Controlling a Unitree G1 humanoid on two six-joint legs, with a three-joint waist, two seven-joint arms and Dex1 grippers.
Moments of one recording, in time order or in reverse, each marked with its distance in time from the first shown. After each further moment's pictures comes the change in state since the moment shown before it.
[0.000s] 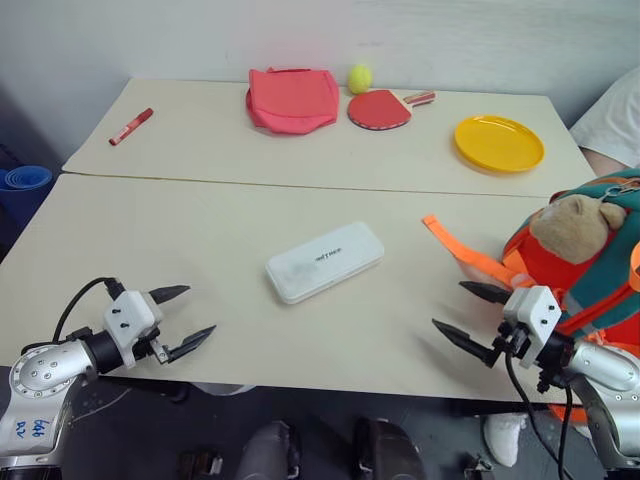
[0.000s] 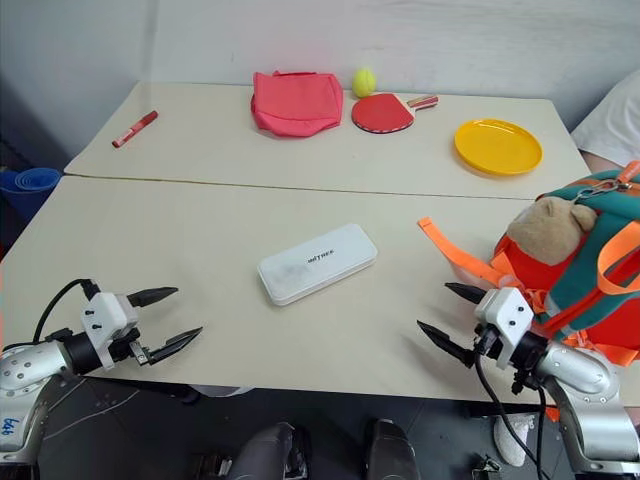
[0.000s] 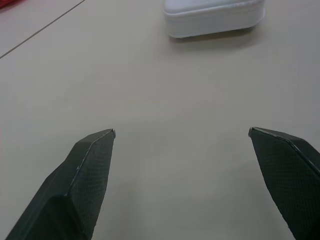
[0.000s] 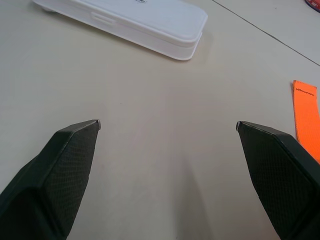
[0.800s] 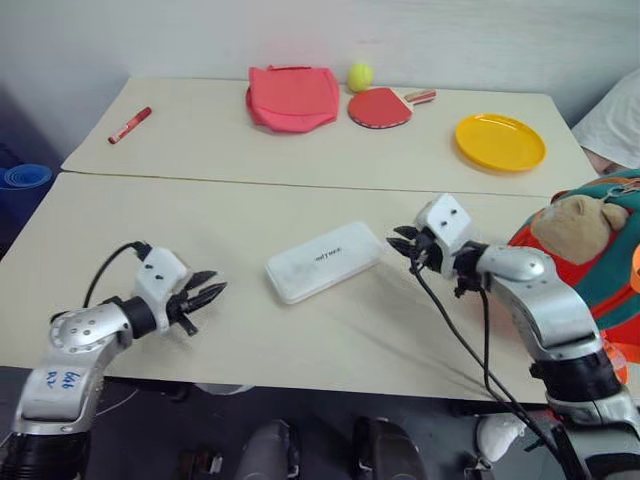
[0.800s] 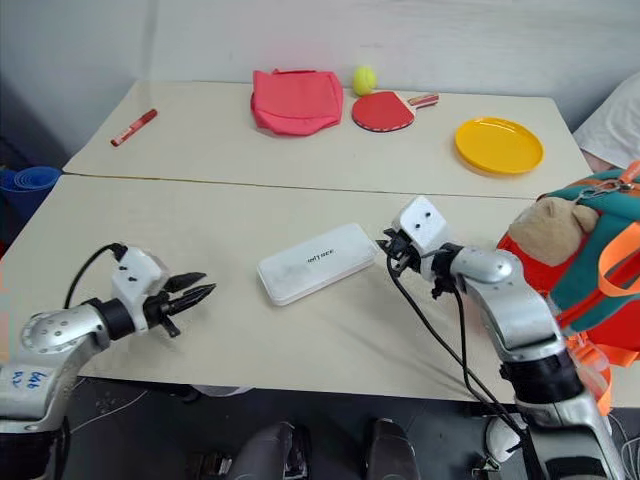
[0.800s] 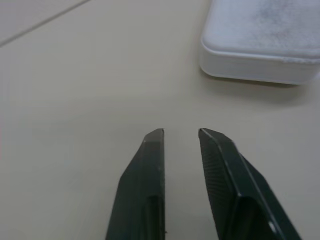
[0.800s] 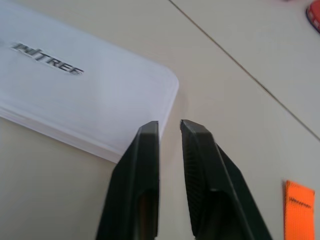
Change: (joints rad) left arm -0.200 -0.044 -0.130 -0.207 -0.061 0.597 0.210; right arm -0.655 0.083 0.380 0.031 -0.192 0.644 -0.345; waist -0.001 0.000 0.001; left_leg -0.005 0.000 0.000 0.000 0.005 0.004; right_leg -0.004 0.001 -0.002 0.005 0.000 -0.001
